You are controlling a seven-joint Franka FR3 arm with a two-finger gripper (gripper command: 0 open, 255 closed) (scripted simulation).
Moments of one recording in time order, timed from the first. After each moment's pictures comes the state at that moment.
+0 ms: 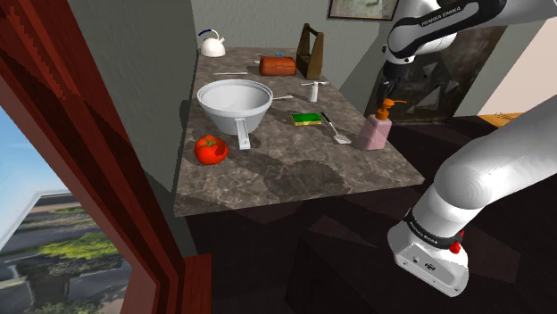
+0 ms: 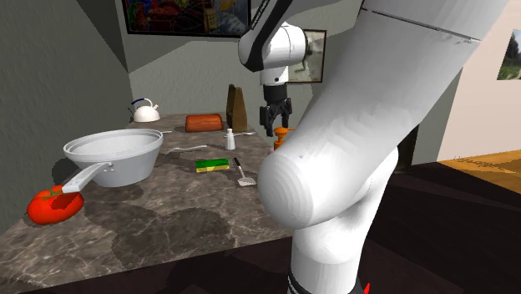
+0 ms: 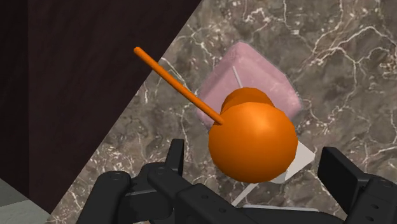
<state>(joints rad) -0.12 -0.37 -0.50 -2.45 -0.34 2.15 -0.50</state>
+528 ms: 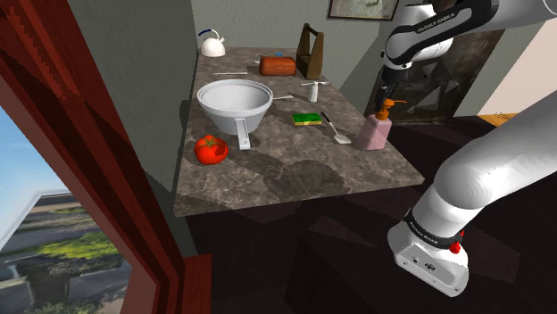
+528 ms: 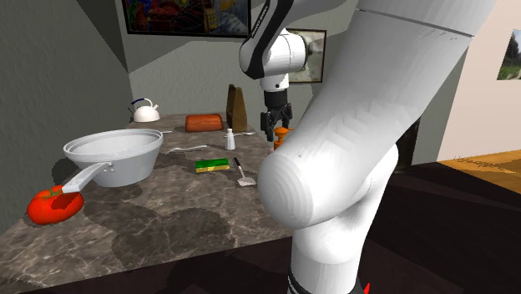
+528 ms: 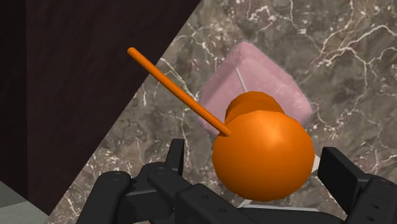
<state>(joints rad) -0.12 -0.34 -0.51 -2.47 -0.34 2.20 -0.51</state>
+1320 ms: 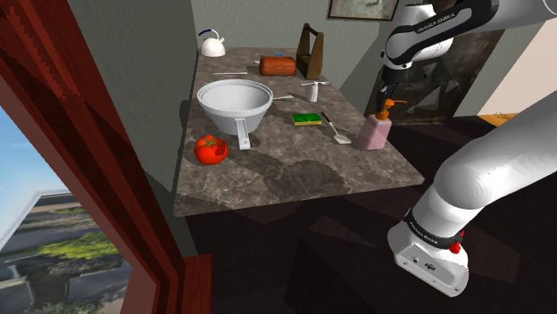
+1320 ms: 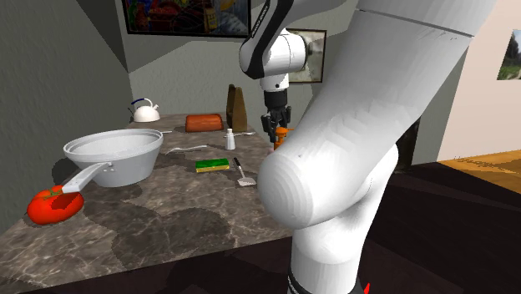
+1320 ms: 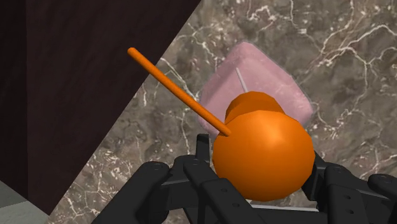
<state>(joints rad) -0.12 -0.34 -0.51 -2.47 -0.34 2.21 -0.51</state>
